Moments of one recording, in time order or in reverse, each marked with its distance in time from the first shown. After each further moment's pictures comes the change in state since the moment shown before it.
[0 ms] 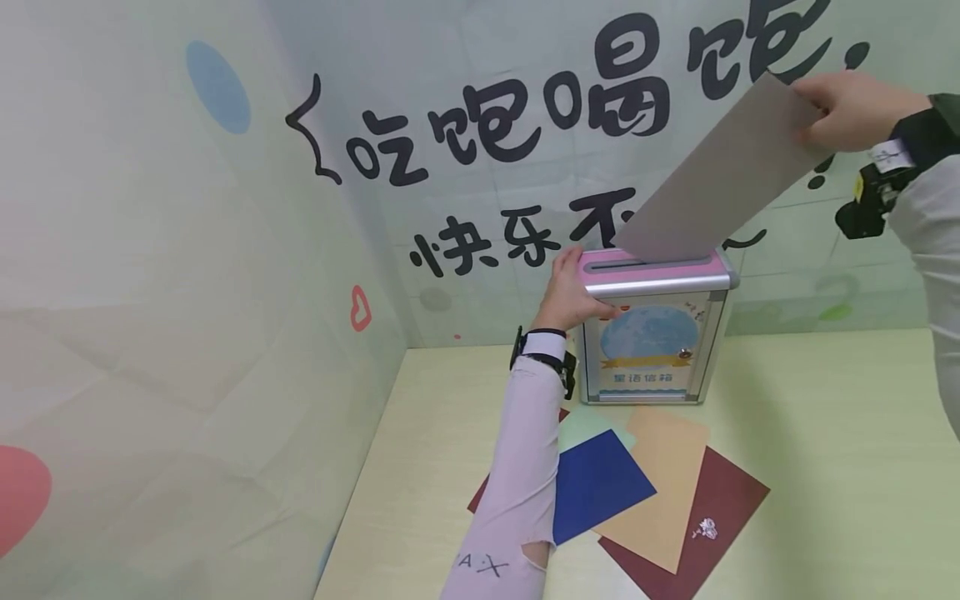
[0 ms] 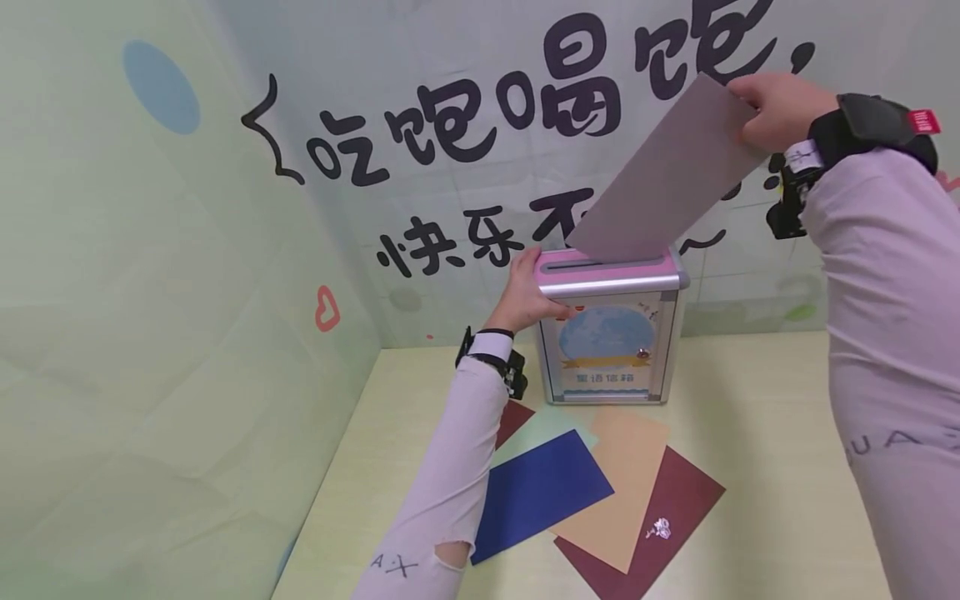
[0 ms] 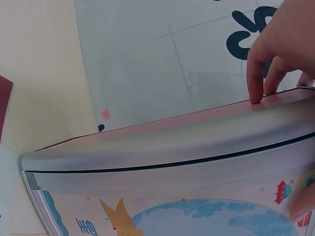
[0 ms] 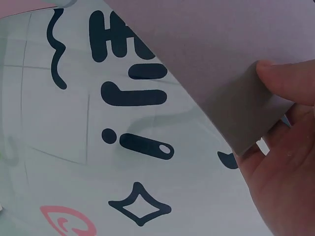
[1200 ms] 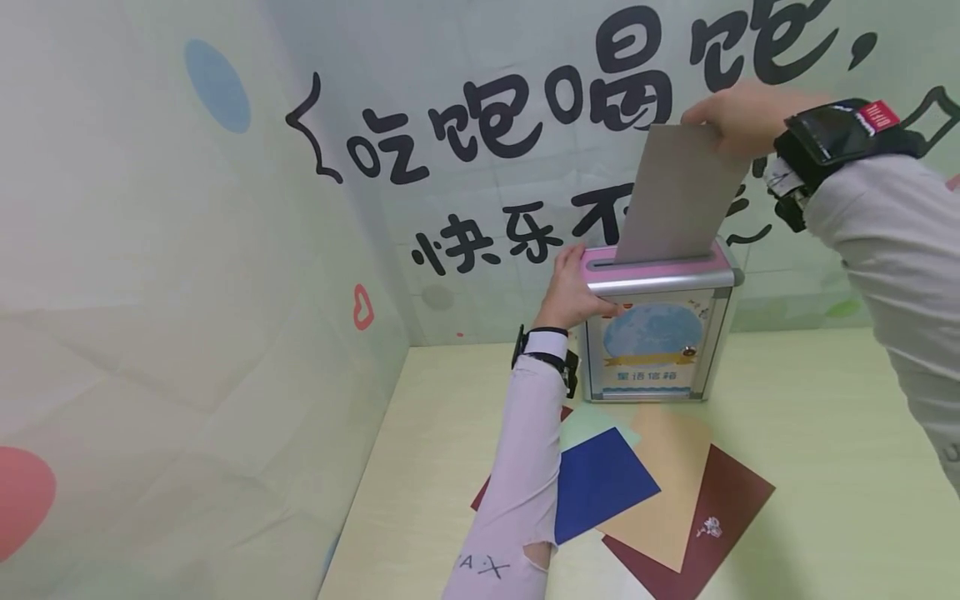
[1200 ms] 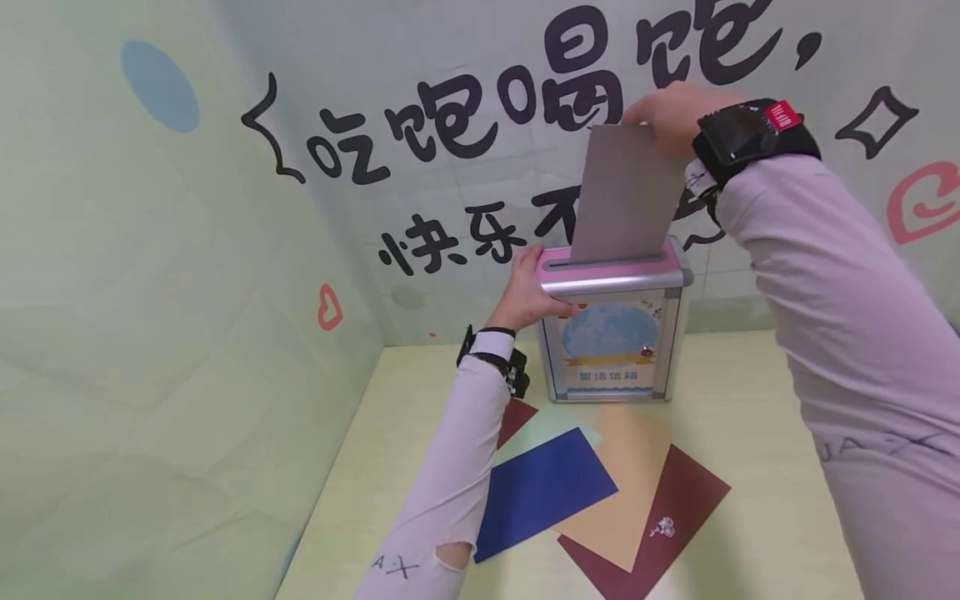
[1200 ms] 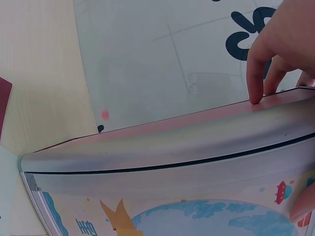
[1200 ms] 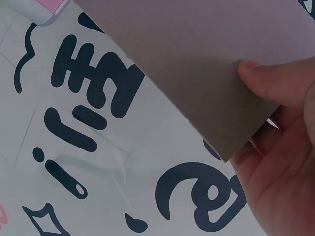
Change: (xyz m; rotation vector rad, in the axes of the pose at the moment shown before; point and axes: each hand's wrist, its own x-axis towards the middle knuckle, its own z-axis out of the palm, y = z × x) left_hand -0.001 -0.004 -0.002 -0.012 -0.003 0.002; right_hand 0.032 -0.083 0.010 -0.167 -0.118 -0.183
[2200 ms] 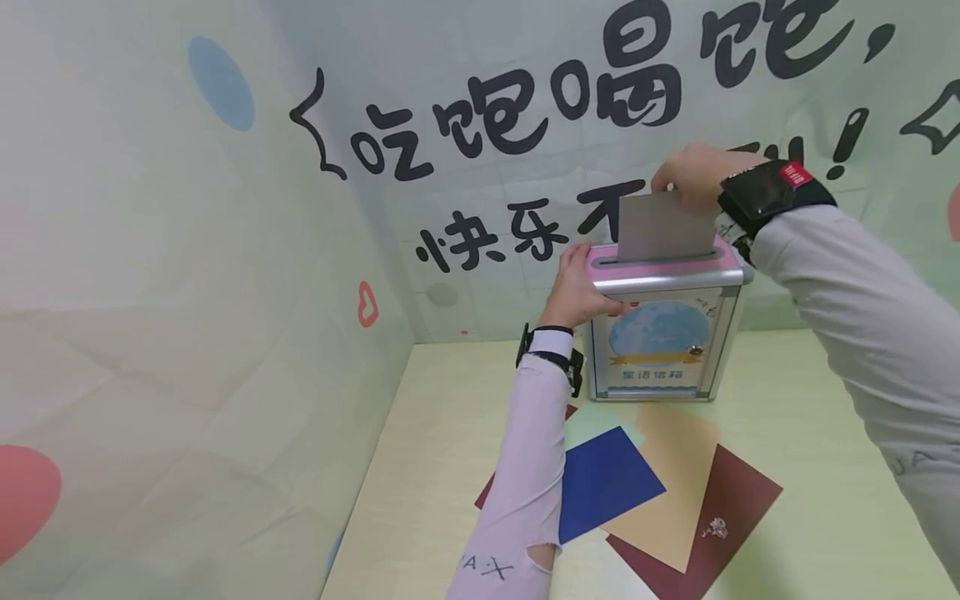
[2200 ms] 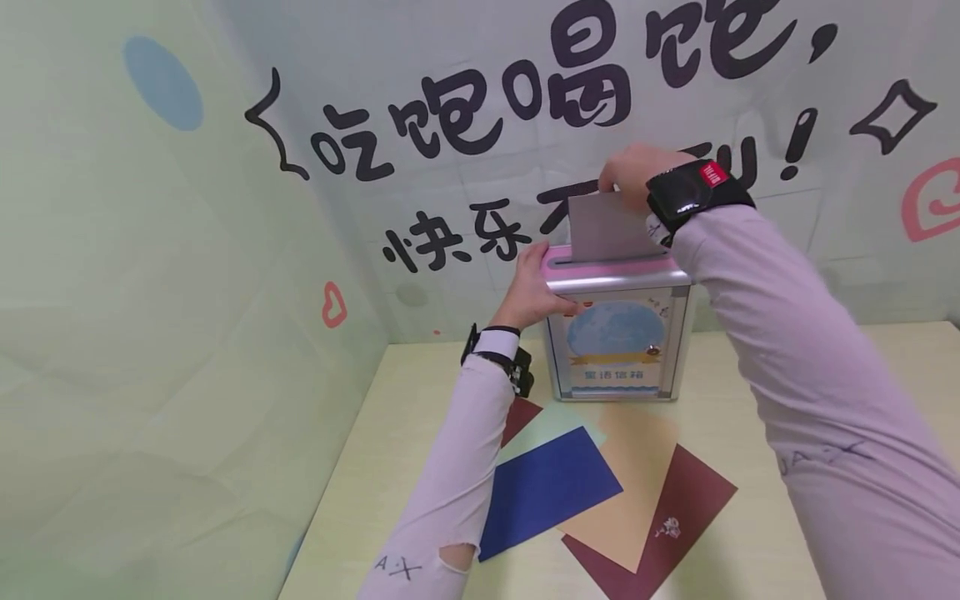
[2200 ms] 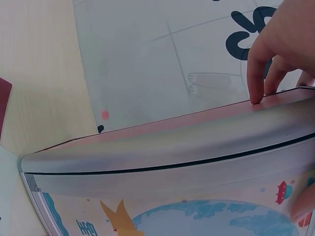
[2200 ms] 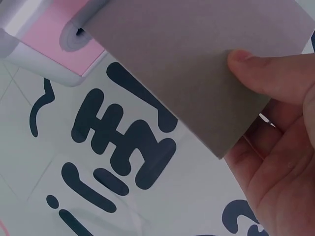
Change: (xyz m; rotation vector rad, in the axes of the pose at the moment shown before) left_hand -0.004 0.001 -0.003 0.015 0.006 -0.010; right_hand 0.020 -0.035 0.043 0.004 -0.131 -0.094
